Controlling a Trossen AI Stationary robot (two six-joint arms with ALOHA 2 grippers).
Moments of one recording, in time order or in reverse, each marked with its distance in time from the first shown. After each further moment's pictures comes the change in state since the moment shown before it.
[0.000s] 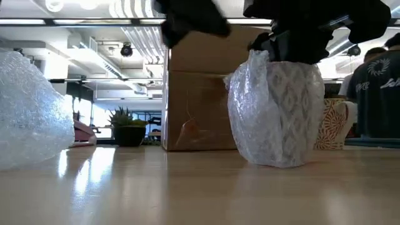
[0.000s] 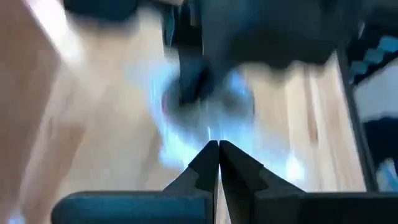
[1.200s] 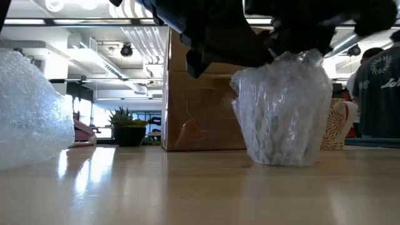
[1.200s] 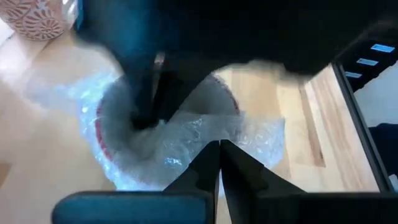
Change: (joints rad) left arm 0.032 0.202 0.004 0.356 -0.018 0.081; right arm 0.000 -0.025 0.084 -0.146 -0.019 -0.030
